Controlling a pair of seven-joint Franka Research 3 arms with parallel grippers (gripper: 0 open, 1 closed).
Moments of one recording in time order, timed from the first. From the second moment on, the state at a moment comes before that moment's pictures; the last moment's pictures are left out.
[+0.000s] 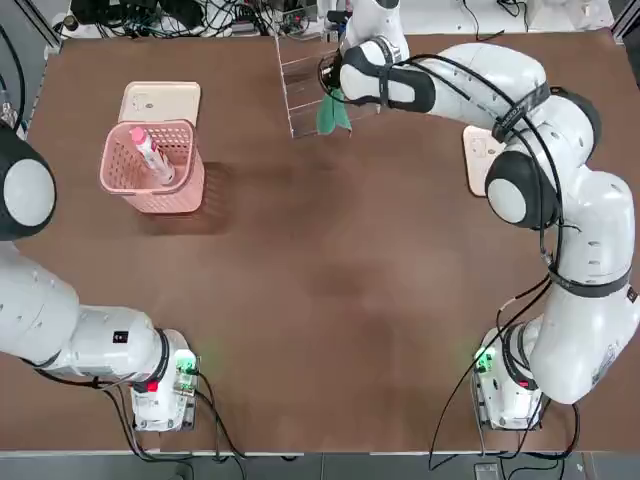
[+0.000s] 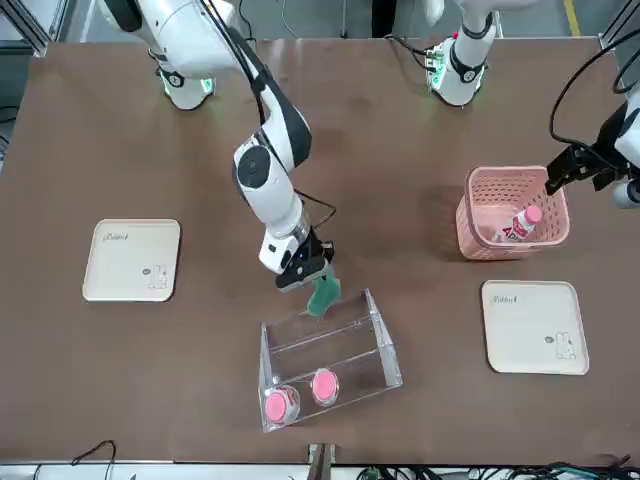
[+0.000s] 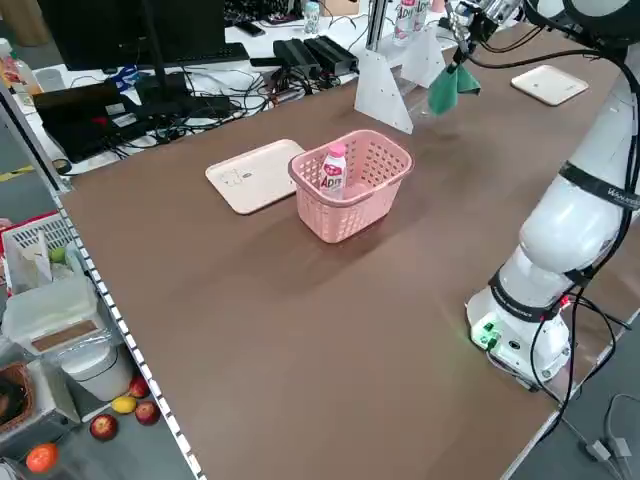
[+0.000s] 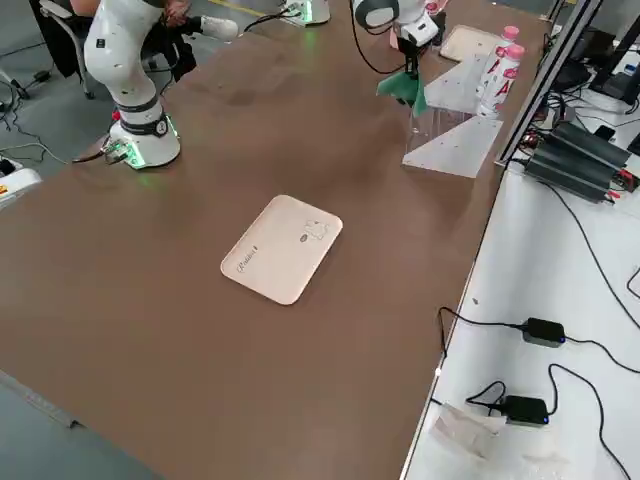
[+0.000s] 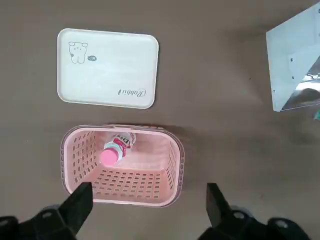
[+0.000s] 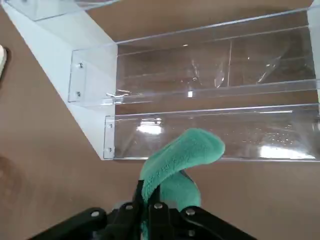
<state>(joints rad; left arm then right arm) -0.03 0.10 -0.06 -1.39 0.02 1.49 -0.14 0.62 0.67 0.04 -1.42 0.18 2.49 0.33</state>
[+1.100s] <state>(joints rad) -0.03 0.10 -0.06 -1.39 0.02 1.49 -0.14 0.59 0.83 -0.01 -1.38 0.18 2.86 0.22</state>
